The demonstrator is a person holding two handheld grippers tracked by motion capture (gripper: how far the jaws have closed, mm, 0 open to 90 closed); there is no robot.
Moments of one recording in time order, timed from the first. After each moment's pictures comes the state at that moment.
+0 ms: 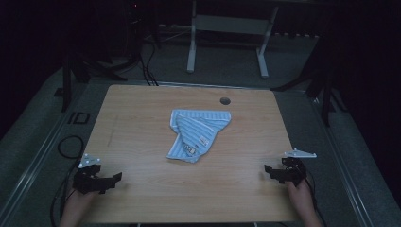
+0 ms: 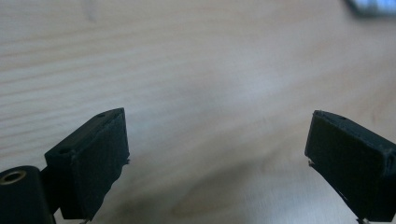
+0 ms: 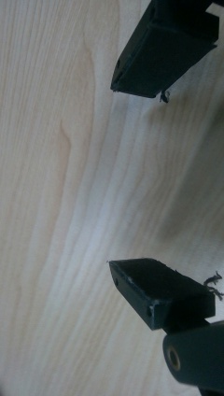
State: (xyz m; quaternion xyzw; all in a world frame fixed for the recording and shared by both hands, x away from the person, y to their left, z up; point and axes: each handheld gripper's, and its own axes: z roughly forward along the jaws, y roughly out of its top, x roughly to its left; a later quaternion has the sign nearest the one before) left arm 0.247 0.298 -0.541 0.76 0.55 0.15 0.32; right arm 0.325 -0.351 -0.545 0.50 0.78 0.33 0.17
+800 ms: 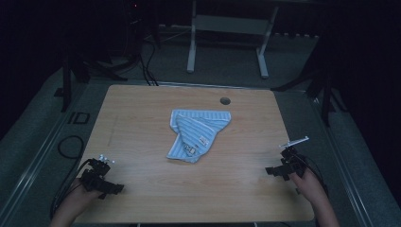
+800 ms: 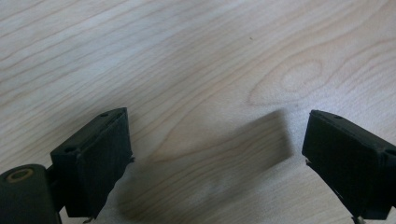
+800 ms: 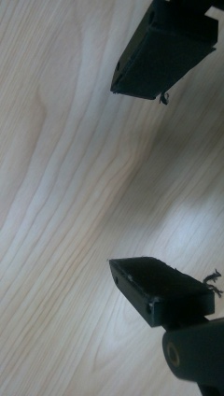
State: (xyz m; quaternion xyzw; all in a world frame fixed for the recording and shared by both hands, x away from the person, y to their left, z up) left arm 0.265 0.276 -0.535 0.83 0.53 0.05 0.15; right arm 0.349 -0.341 -0.507 0.47 0.85 0.22 0.05
